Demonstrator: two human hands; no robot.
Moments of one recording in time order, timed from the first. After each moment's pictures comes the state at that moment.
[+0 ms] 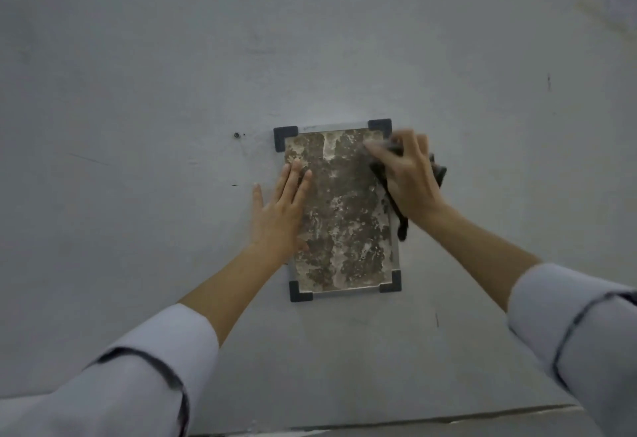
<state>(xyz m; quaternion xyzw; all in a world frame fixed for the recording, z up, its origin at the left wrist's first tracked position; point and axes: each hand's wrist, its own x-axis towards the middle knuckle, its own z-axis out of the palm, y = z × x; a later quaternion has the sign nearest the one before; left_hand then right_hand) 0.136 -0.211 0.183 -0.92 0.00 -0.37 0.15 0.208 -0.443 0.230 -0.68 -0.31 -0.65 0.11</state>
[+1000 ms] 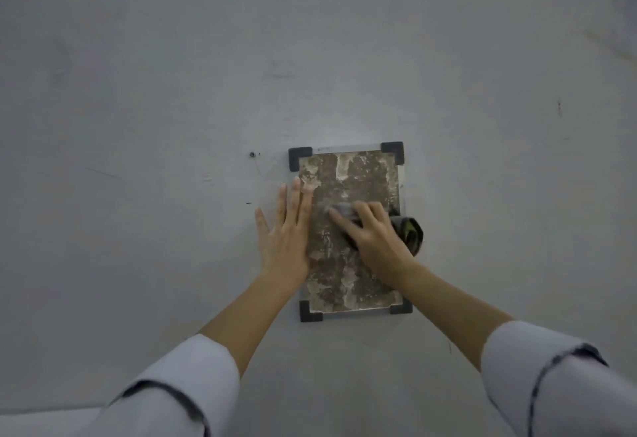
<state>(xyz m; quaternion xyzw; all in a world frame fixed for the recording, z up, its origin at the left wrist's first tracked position) 0.143 -0.210 0.171 -0.90 -0.04 -0.43 0.06 0.207 -0.388 0.166 -0.71 -0.38 -0.59 0.01</state>
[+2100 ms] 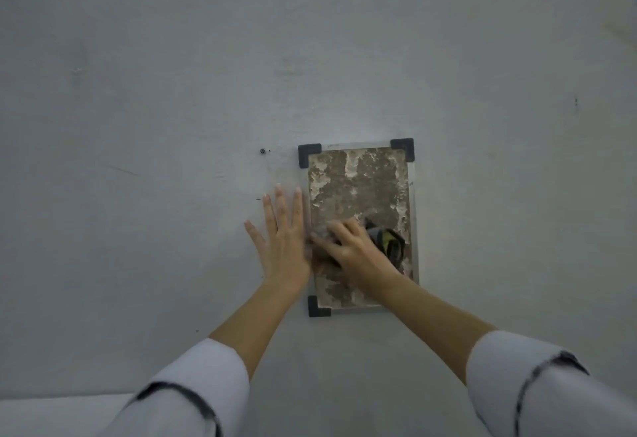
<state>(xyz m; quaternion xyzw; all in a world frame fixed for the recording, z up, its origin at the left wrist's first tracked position) 0.147 -0.202 0.156 -0.88 -0.10 -0.46 -0.02 0.193 -0.352 0.146 -0.72 -0.46 -0.51 0.01</state>
